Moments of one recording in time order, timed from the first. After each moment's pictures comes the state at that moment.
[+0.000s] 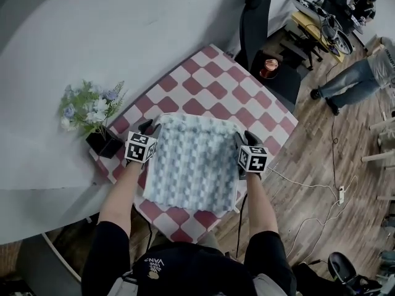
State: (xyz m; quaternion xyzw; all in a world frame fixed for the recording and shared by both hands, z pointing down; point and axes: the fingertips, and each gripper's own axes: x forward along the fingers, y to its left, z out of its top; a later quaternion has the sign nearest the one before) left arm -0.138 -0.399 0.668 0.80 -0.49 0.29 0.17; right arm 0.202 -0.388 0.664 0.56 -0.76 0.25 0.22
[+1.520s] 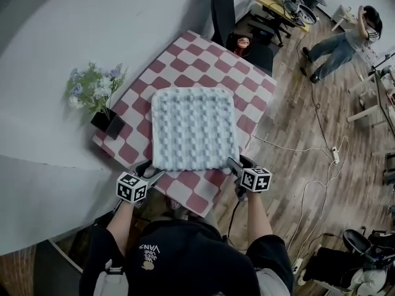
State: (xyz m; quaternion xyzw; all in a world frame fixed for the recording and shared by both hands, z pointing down) left arm -0.142 -0.115 0.676 0.88 -0.30 0.23 0.28; right arm 0.176 -0.110 0.680 0.55 -0.73 0.38 0.15
